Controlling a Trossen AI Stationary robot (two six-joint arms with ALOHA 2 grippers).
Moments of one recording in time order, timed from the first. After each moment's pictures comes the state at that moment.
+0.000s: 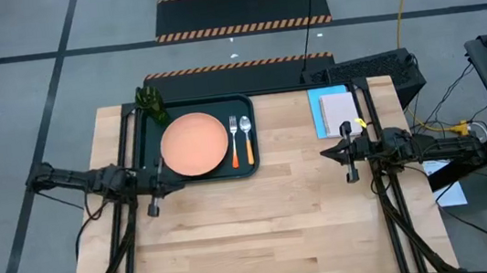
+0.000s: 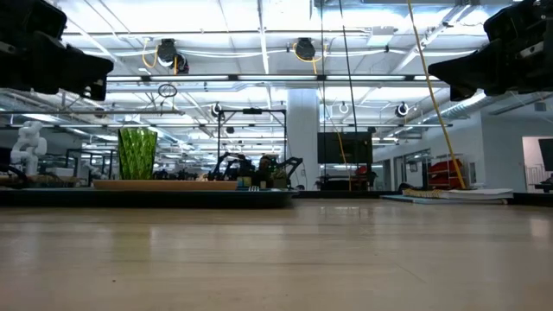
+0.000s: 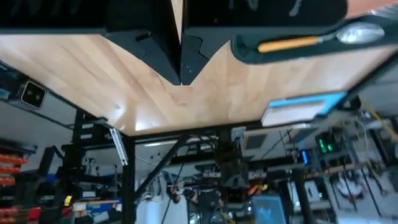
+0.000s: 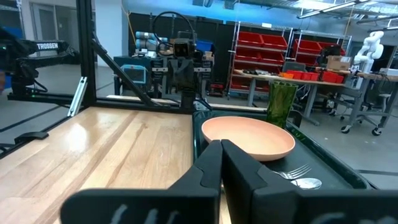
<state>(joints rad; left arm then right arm) -0.22 0.06 0.01 0.02 -0.07 0.10 -0.03 0.00 0.02 0.05 0.00 -0.09</state>
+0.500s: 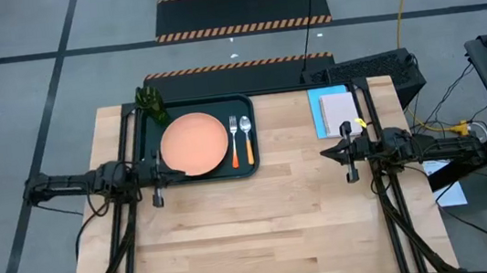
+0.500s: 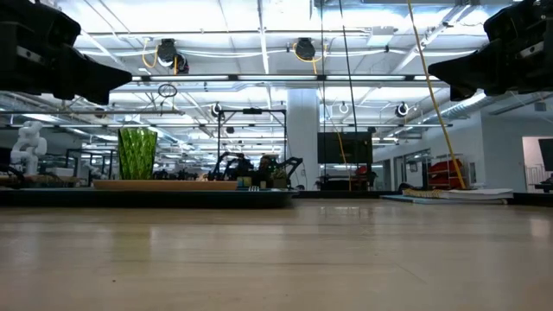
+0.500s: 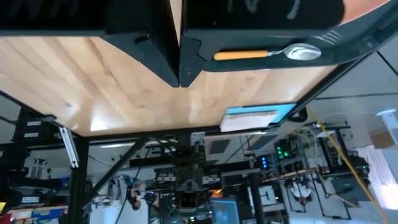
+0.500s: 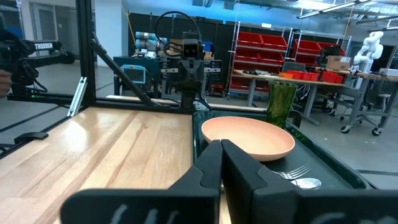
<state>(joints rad) -0.06 0.05 0.01 0.02 -0.07 0.11 -0.03 0.00 0.02 0.05 0.00 -0.09</state>
